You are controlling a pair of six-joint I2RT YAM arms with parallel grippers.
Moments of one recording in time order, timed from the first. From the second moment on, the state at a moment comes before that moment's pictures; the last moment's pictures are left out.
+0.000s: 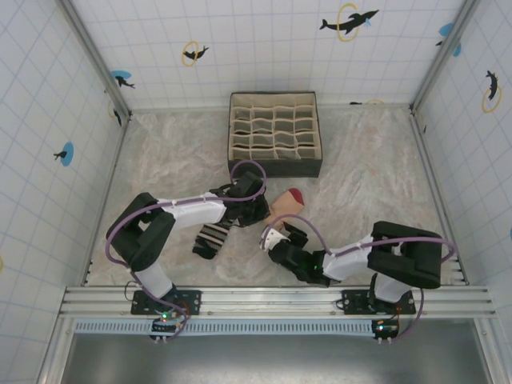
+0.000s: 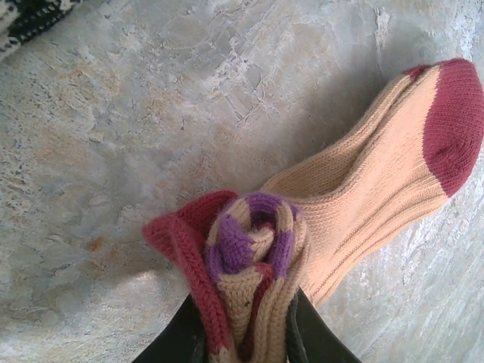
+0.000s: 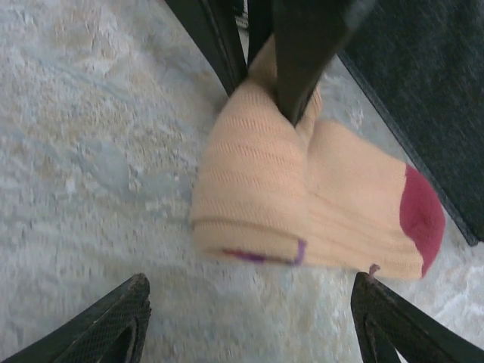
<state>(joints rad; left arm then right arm) -0.80 1.71 0.92 -0.22 0.18 -1.05 1.31 1.61 0.43 0.44 0.73 -0.17</state>
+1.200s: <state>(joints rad) -0.76 1.60 0.91 -0.17 0.18 -1.07 0.99 1.61 0.42 0.54 0.23 0.08</state>
